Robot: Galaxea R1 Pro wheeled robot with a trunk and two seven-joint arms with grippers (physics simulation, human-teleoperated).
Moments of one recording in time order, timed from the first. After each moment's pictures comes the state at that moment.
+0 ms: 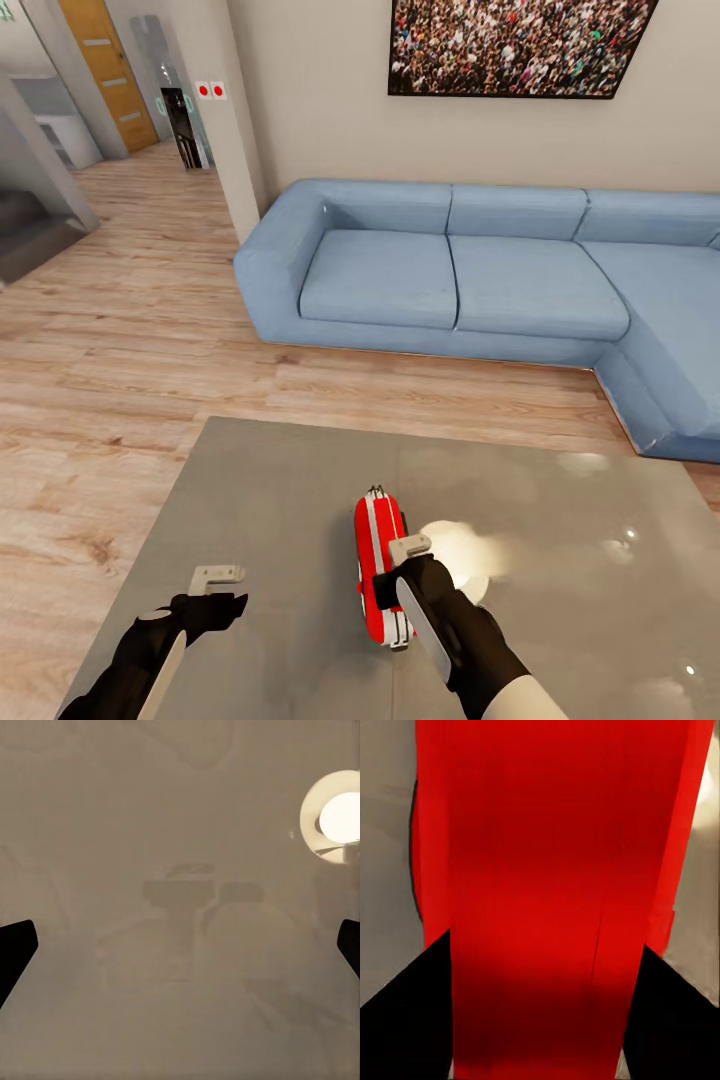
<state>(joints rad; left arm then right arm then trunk) -0.24 0.08 0.01 -1.17 0.06 0.60 -0.04 -0.50 0.17 0.37 -0.94 -0.22 0.84 -0.25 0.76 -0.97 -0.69</state>
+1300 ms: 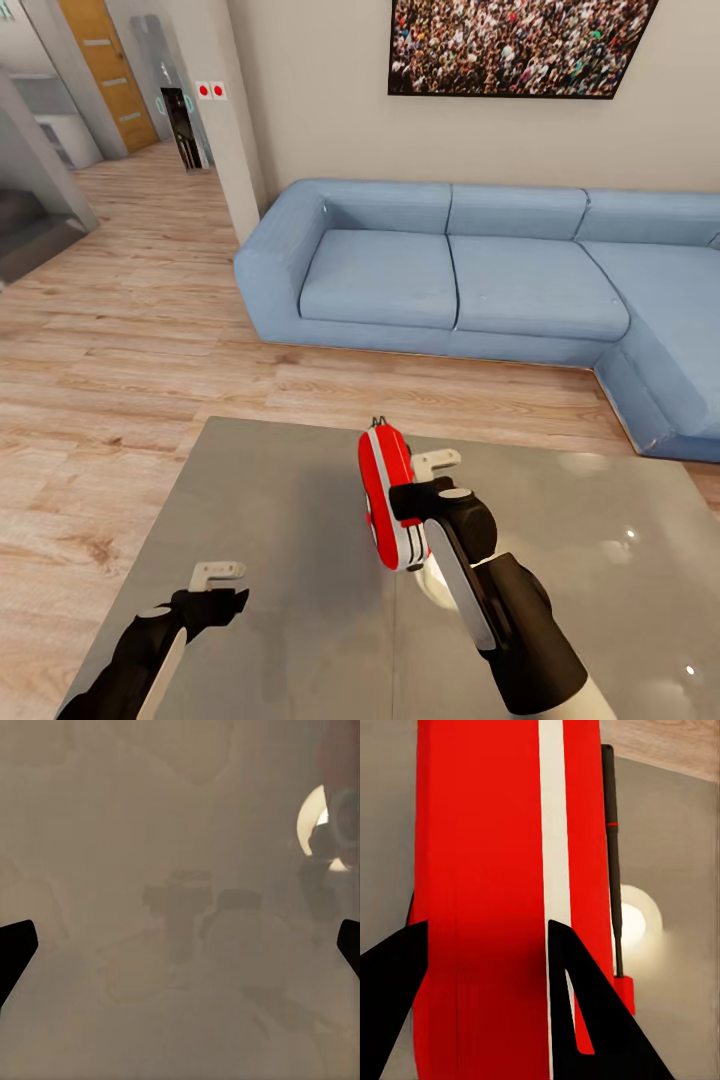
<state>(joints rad) -0.24 0.08 0.01 -1.19 0.06 0.60 -0.04 -0.50 0.12 0.36 -1.57 -0.21 1.05 -0.37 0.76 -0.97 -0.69</state>
